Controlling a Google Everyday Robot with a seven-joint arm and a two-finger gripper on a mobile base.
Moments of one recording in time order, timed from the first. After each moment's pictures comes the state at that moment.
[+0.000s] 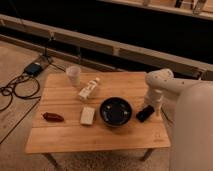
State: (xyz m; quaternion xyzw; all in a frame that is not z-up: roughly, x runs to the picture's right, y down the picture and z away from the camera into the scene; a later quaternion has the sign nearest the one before) arm 0.267 0.137 0.849 -0.19 0.32 0.79 0.49
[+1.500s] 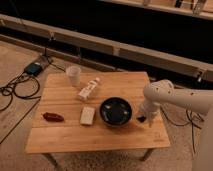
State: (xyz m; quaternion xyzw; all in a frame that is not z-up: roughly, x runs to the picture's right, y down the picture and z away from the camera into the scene) arm 0.214 0.190 0.803 -0.21 0.29 0.81 0.46
